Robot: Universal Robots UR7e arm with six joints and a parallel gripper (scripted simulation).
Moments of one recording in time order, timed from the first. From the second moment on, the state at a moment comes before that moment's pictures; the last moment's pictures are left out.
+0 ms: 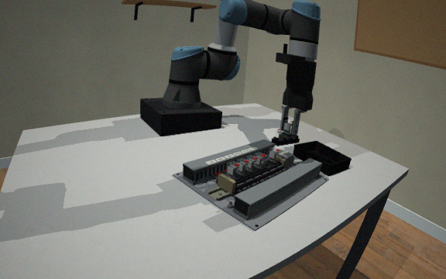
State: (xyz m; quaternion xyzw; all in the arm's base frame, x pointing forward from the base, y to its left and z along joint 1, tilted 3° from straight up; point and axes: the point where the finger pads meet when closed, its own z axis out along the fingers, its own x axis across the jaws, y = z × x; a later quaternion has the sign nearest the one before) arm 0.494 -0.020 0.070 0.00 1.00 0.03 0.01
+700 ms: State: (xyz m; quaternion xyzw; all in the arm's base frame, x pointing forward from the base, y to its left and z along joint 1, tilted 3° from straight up) arm 0.514 0.057 0.061 0.00 1.00 0.03 0.01
